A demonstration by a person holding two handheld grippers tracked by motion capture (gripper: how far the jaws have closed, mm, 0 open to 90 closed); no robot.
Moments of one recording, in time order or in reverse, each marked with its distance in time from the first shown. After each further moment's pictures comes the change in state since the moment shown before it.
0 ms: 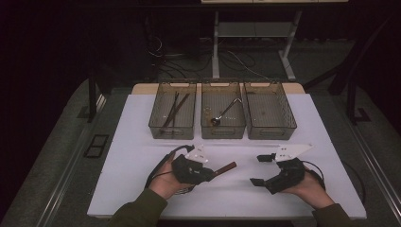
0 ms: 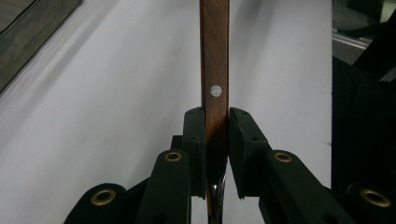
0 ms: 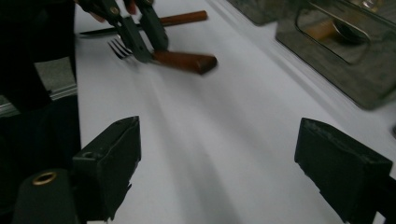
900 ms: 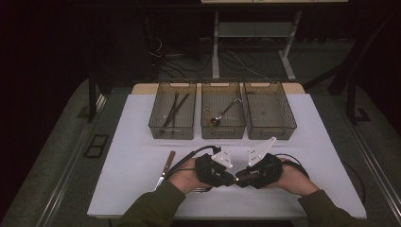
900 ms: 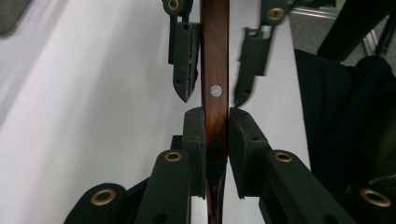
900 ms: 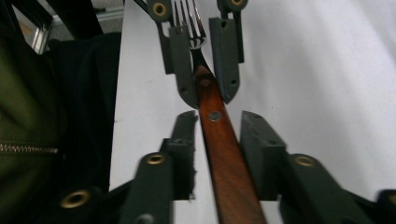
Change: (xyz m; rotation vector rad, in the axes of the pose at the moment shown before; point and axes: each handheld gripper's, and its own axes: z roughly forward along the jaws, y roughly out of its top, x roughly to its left) left arm -0.010 0.039 0.036 0.048 -0.129 0.177; right arm 0.000 0.031 0.049 0.275 0.237 -0.246
